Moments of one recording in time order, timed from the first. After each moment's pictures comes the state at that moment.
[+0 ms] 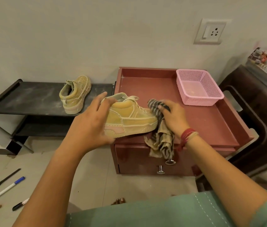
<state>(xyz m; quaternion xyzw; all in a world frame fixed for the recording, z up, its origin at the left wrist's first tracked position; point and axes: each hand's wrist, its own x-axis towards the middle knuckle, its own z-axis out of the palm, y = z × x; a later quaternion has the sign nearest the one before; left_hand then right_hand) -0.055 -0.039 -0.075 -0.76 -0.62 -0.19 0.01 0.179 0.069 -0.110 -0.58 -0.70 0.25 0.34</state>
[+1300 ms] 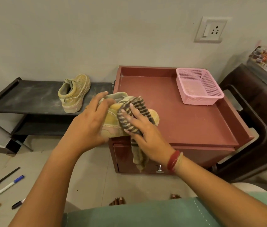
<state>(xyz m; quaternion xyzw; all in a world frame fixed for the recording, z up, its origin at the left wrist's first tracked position) -0.059 -0.035 -0.080 -0.77 -0.60 -0.21 -0.01 0.139 0.001 -0.122 -0.34 -0.84 0.30 0.30</state>
